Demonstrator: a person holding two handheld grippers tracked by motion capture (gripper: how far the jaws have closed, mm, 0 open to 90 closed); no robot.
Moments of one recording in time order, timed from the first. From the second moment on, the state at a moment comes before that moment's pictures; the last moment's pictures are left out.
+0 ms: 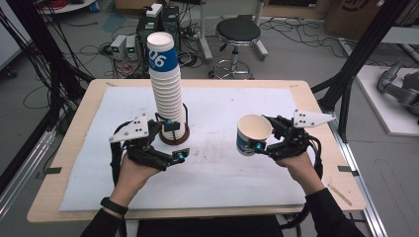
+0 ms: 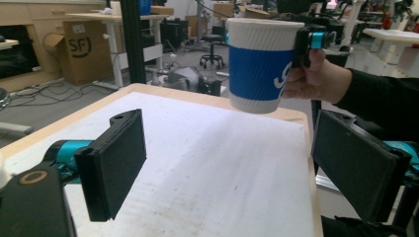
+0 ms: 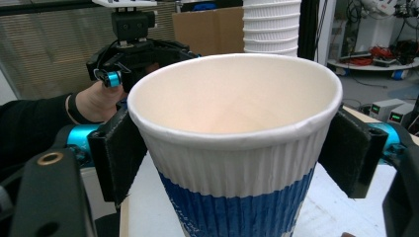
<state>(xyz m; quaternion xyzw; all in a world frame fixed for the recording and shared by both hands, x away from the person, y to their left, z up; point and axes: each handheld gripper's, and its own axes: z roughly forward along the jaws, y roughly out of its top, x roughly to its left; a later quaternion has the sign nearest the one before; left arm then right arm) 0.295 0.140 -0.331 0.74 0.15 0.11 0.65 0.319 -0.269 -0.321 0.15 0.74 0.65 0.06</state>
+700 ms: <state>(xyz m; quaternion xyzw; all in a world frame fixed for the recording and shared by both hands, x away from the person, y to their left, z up) 0.296 0.144 -0.334 0.74 0.16 0.13 0.64 0.316 -0.278 -0.318 0.15 0.74 0.65 0.07</state>
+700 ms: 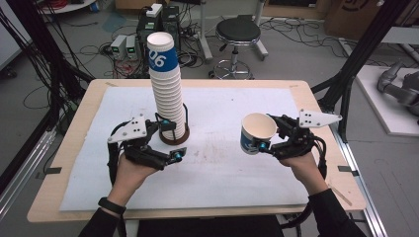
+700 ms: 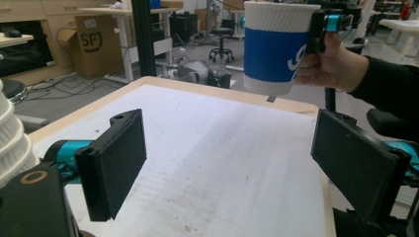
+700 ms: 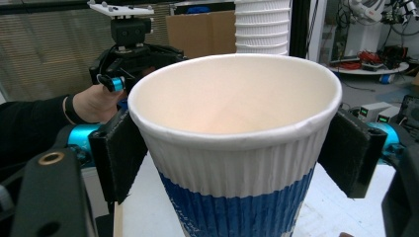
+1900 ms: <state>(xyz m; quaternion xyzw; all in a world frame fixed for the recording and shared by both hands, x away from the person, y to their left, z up) 0.284 0.172 -0.357 0.74 0.20 0.15 0.63 0.359 -0.306 -0.319 0.23 0.72 0.64 0.14</state>
